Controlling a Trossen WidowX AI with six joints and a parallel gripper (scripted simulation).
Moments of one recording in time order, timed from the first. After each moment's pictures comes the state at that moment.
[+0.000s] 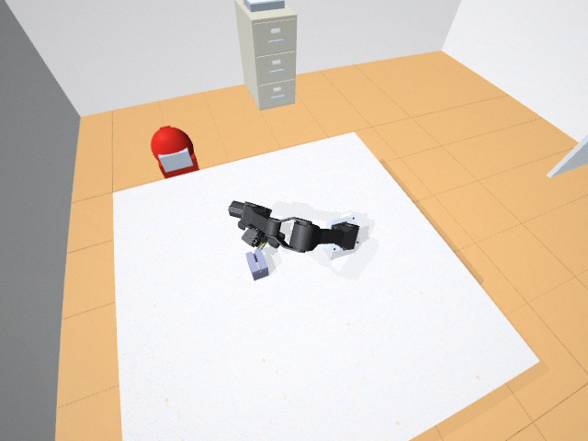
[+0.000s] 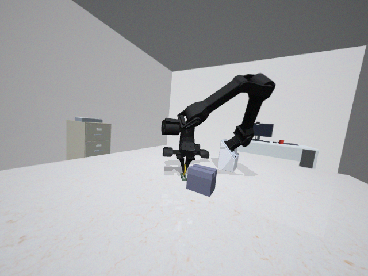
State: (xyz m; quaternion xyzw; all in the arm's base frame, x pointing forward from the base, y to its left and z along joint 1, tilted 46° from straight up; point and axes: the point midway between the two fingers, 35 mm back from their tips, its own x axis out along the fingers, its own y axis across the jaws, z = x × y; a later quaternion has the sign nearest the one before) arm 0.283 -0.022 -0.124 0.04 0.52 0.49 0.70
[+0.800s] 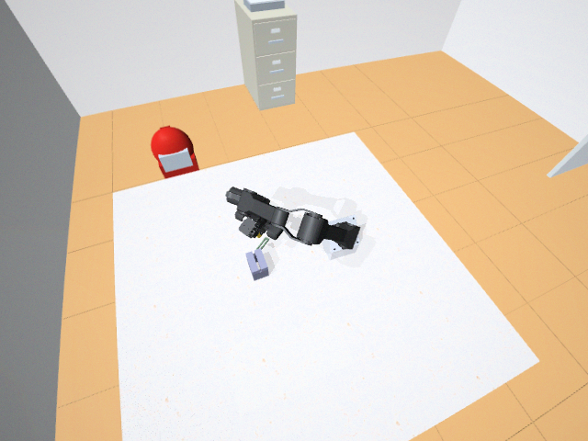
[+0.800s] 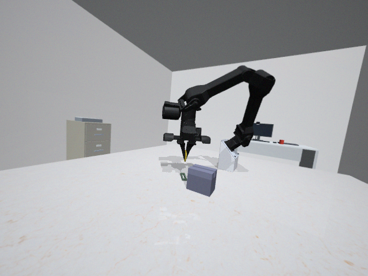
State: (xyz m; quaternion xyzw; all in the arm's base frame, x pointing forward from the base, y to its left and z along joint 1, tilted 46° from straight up) arm 0.285 -0.066 -0.083 0.04 0.52 0.49 0.70
